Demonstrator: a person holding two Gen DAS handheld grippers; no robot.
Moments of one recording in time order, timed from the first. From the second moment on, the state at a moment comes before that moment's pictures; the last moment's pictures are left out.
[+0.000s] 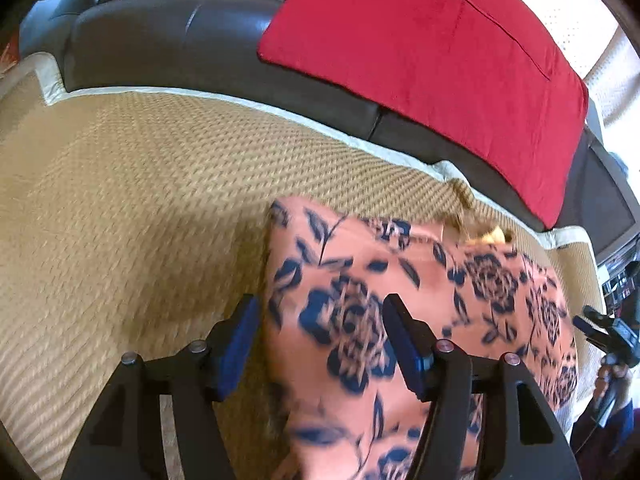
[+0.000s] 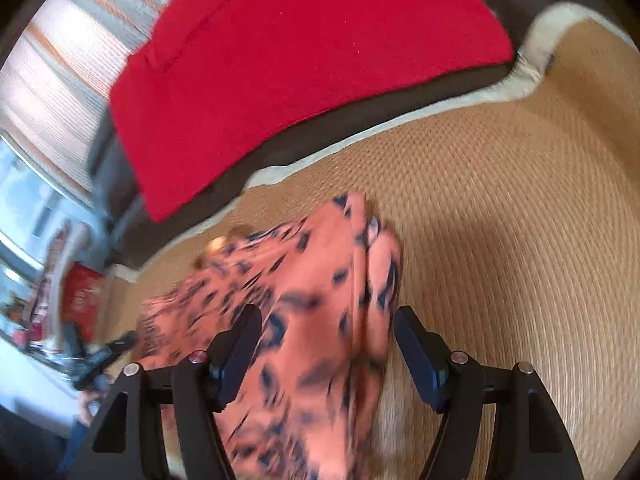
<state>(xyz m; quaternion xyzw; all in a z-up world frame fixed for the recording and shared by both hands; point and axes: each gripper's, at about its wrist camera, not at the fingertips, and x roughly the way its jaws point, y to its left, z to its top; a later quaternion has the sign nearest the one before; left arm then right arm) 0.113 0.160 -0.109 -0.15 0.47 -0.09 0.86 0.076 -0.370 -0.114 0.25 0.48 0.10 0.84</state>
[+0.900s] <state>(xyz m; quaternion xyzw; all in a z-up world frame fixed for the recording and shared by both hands) 0.179 0.100 -0.073 -0.02 0.41 -0.08 0.91 0.111 -0.364 -0.083 0.18 0.45 0.05 0.87</state>
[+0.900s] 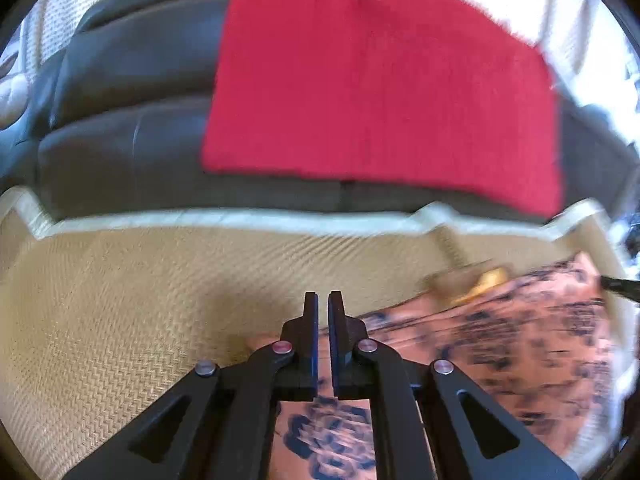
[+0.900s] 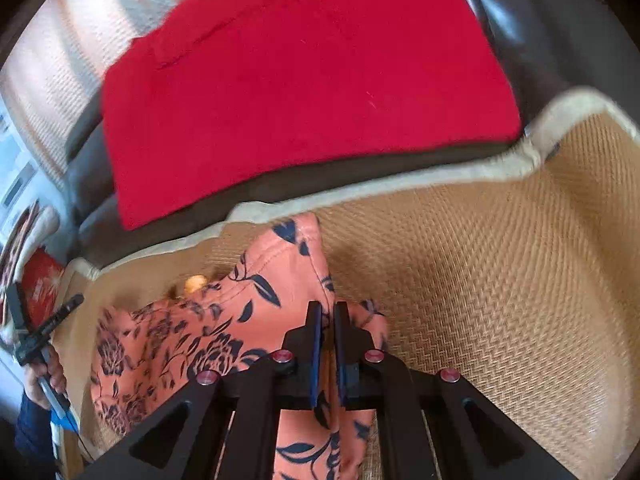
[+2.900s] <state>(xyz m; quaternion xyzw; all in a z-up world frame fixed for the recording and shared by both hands) 0.028 0.086 -0.107 -0.03 0.48 -0.04 0.87 0.017 -0.346 -0.102 0.37 0.44 0.05 0.82</state>
